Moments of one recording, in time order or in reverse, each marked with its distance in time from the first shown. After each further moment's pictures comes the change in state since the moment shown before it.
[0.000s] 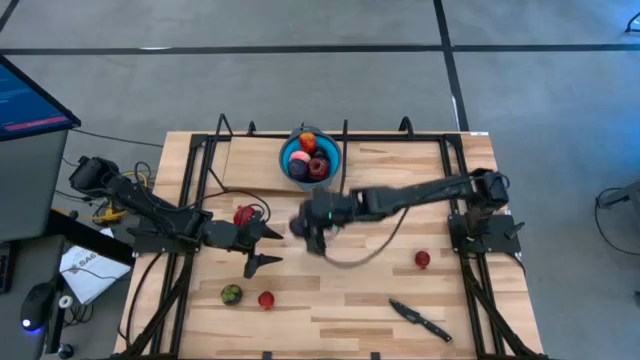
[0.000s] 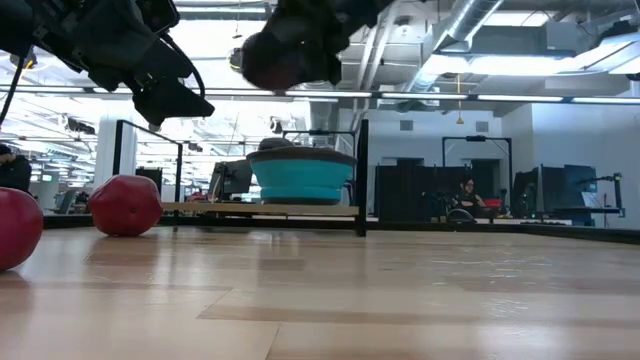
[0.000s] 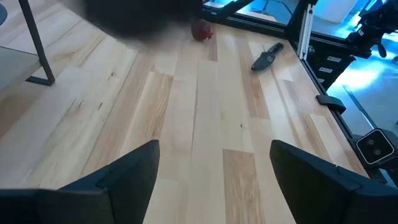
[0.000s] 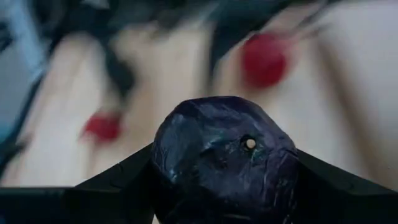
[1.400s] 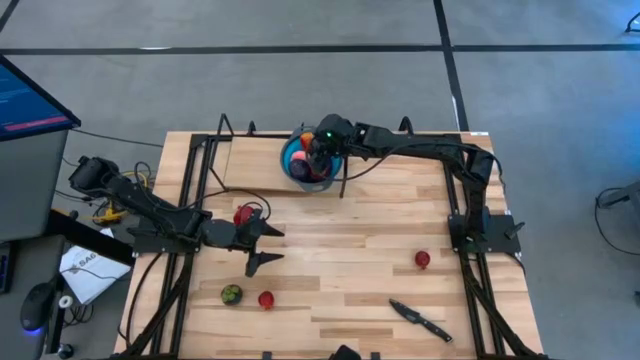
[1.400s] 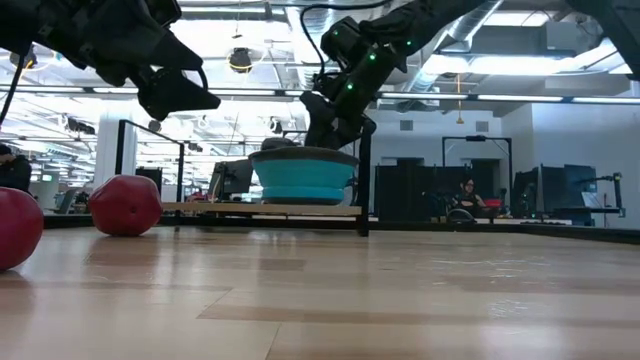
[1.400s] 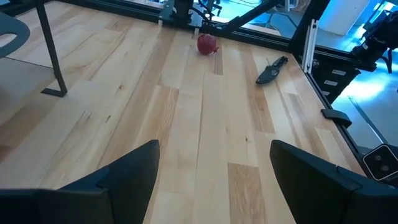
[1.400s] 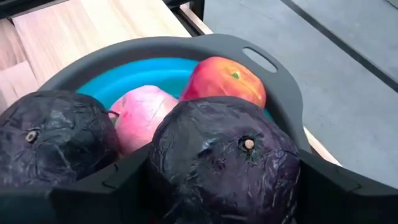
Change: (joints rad) left arm 0.000 0.000 0.000 0.040 -0.037 0.010; right arm -0.465 0.091 0.084 -0.101 0.137 -0.041
